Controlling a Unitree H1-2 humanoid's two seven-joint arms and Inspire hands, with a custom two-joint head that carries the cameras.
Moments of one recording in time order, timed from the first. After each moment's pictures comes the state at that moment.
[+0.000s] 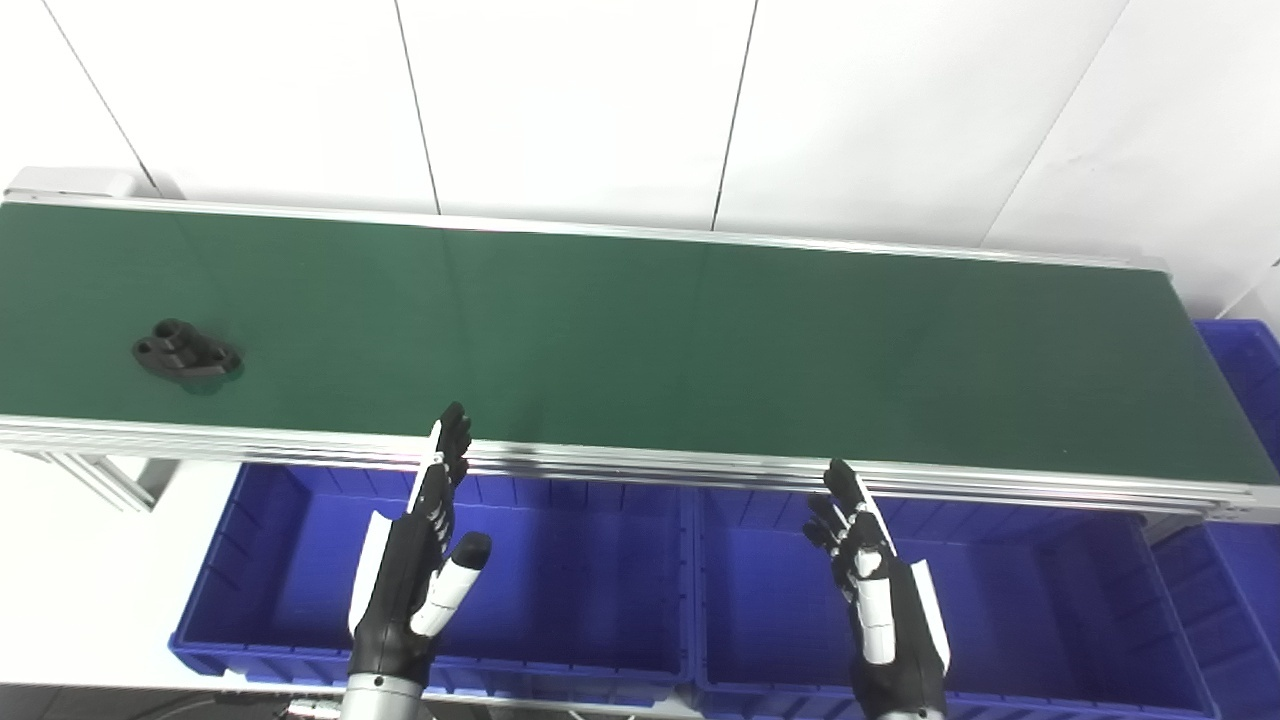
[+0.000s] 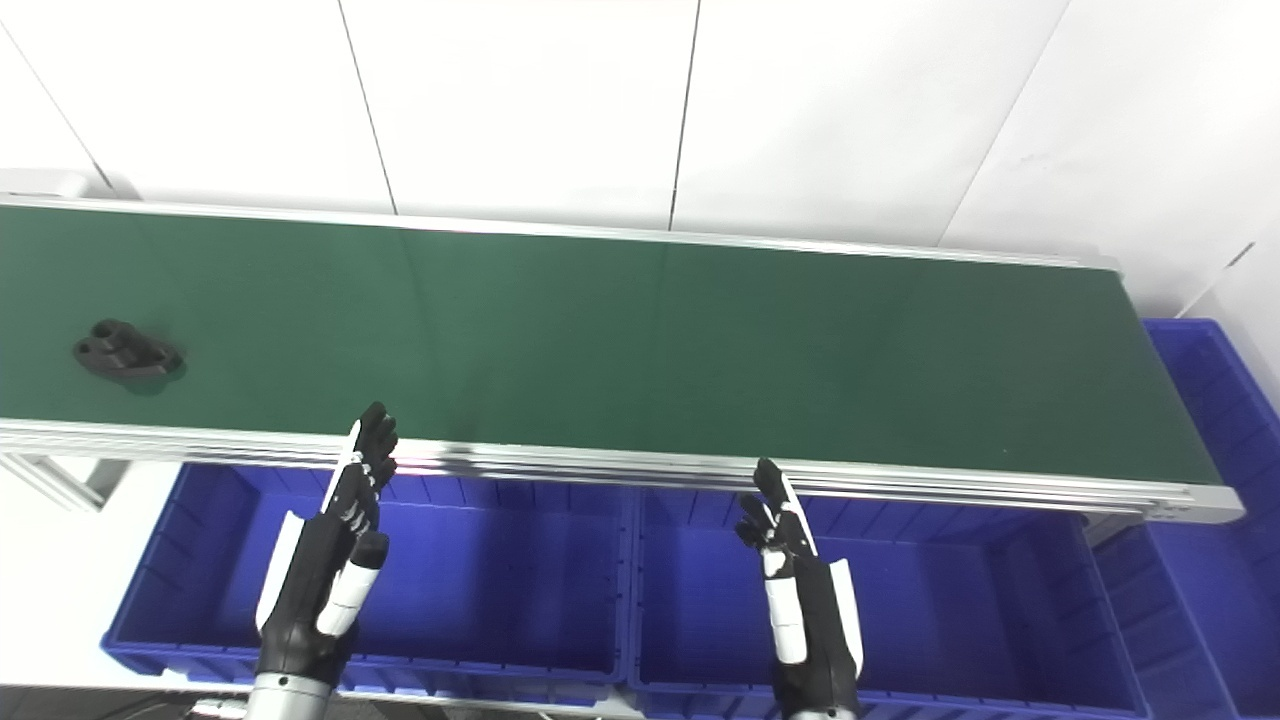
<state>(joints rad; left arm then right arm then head) 0.37 -0.05 -0.15 -0.19 0.14 -0.25 0.00 0.32 0.01 0.12 -0.14 -0.02 -0.12 0.02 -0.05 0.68</state>
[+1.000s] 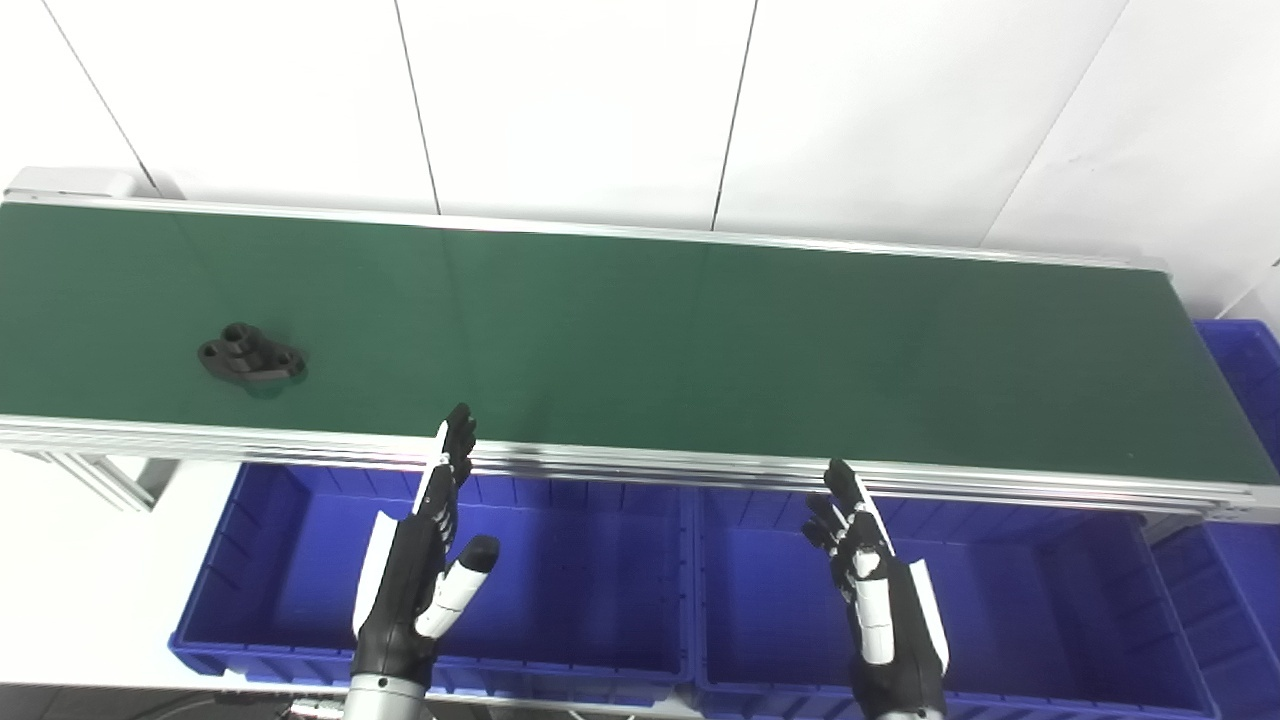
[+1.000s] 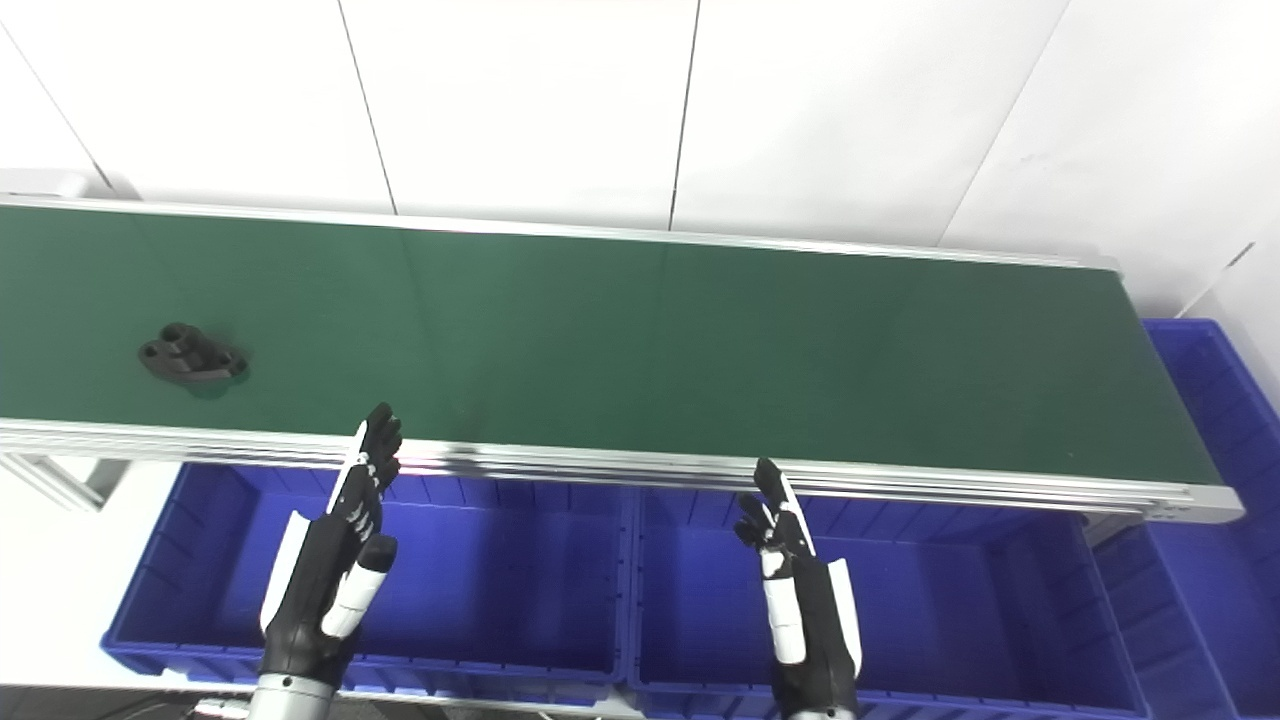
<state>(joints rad) 0.37 -0.05 -0.15 -0.19 0.16 -0.25 0.00 0.32 0.01 0.12 -0.14 -0.02 -0.12 0.03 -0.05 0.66</state>
